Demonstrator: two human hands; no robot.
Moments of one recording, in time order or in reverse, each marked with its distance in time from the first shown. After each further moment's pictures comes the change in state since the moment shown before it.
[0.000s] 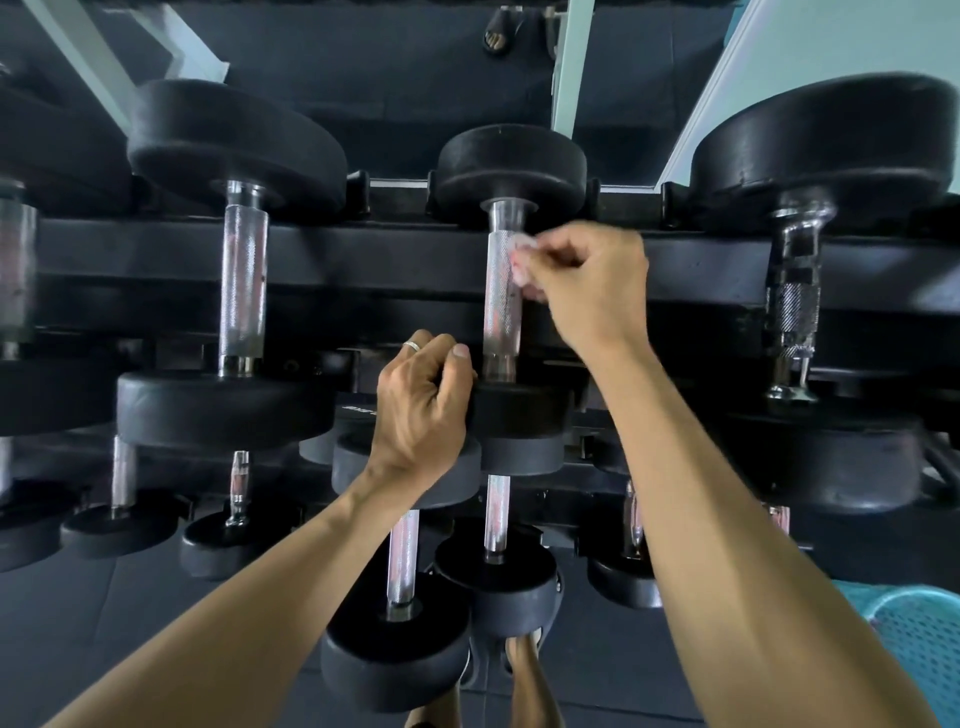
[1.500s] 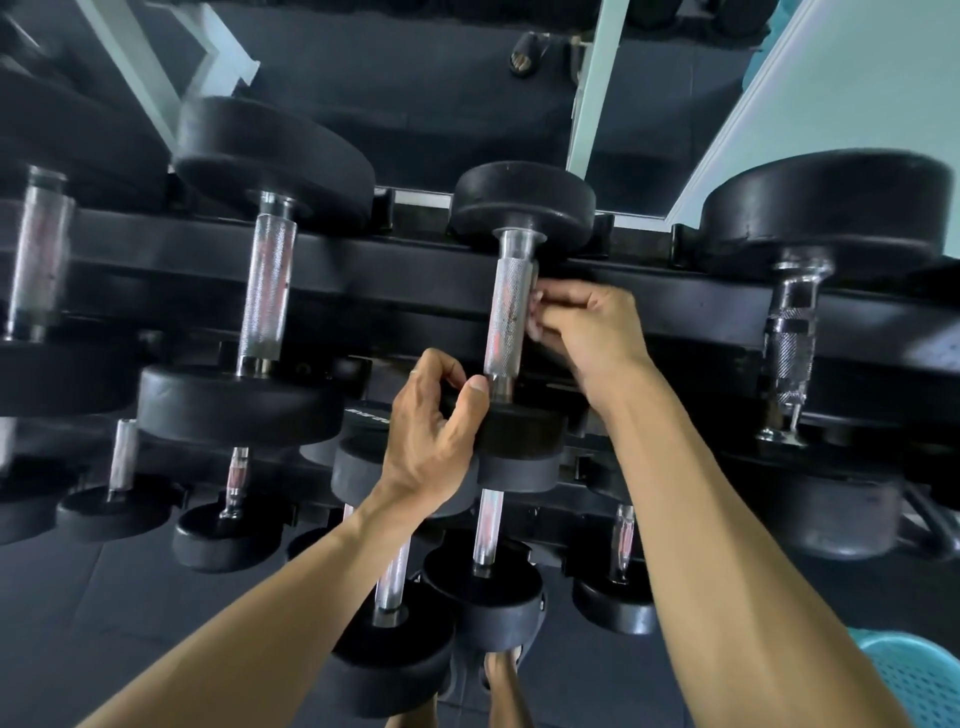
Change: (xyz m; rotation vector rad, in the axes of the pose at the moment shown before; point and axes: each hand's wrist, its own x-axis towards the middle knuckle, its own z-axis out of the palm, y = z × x) left_hand -0.013 0.006 0.002 -0.167 -0.003 -0.202; right_hand 0.007 0.010 0.006 0.401 -0.156 0.415
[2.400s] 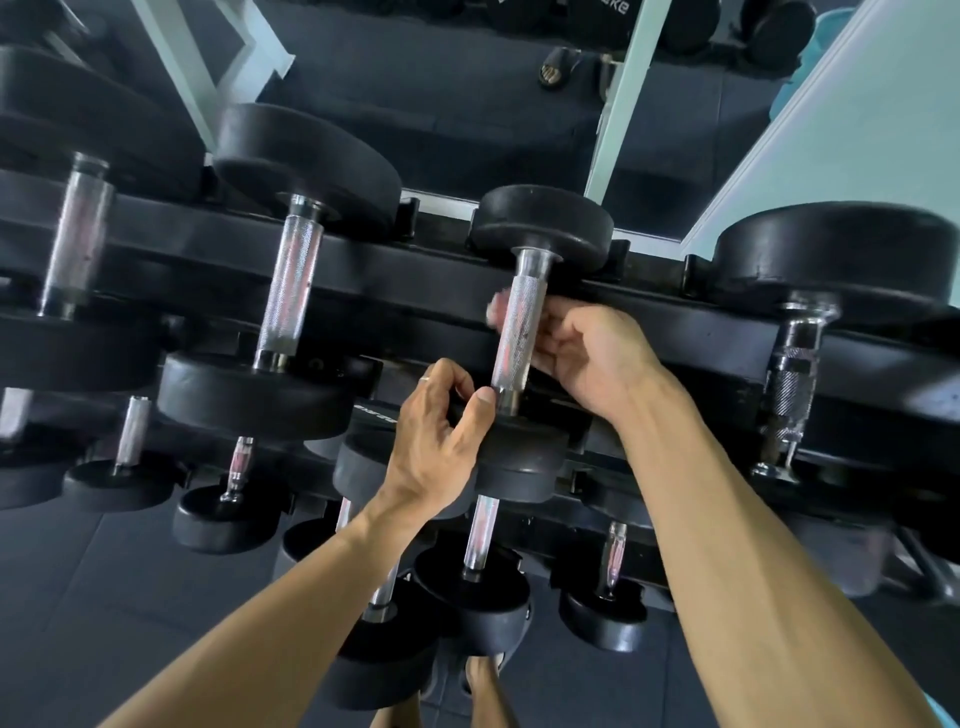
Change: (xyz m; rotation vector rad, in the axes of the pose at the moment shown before) left_hand 0.000 -0.001 0.001 0.048 0.034 0.020; right_hand 0.012 -0.005 -0.006 0.206 -0.340 0.265
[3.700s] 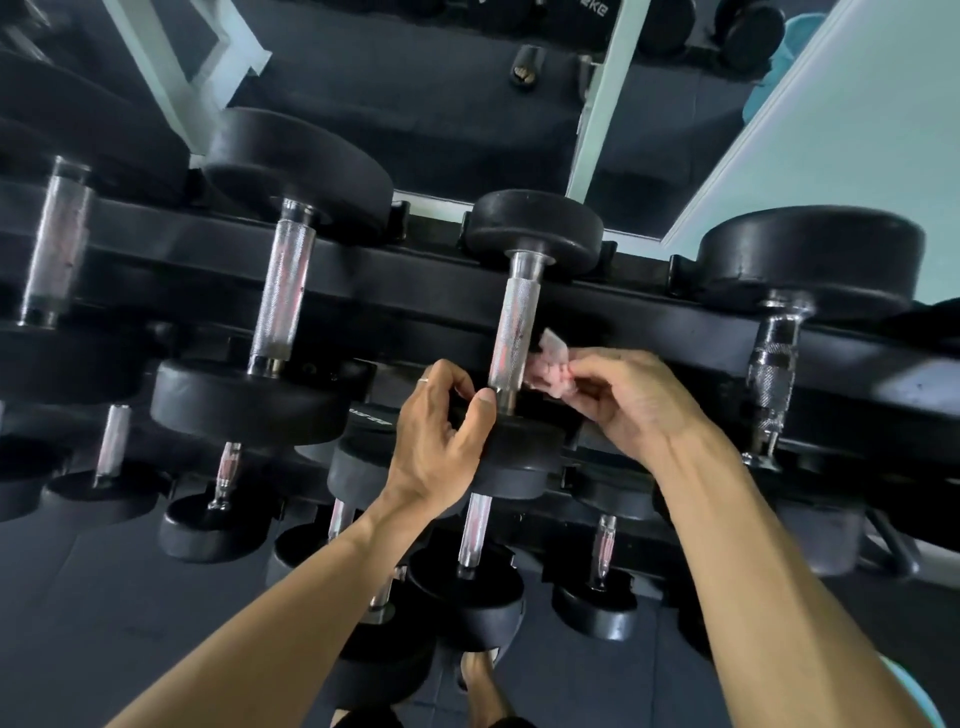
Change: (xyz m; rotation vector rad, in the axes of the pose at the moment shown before) left_hand -0.001 0.005 -0.001 0.006 -0.022 -0.023; right_hand -0.044 0.008 -0.021 -0.100 0.232 -0.021
